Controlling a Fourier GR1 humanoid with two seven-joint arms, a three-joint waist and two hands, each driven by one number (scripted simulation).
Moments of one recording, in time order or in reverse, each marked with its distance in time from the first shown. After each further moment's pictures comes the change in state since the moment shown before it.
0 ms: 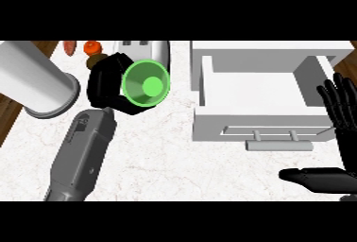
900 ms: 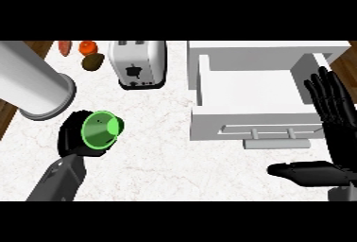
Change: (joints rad) left arm 0.172 0.153 0.200 0.531 0.021 -0.177 -0.348; right arm -0.050 0.018 0.049 0.017 0.025 -0.021 0.016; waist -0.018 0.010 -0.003
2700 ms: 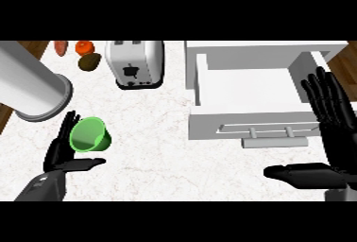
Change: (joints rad) left arm 0.026 0.117 -0.061 0.196 -0.143 0.072 0.029; right arm 0.002 0.015 0.023 -0.017 0.005 -0.012 -0.007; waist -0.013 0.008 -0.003
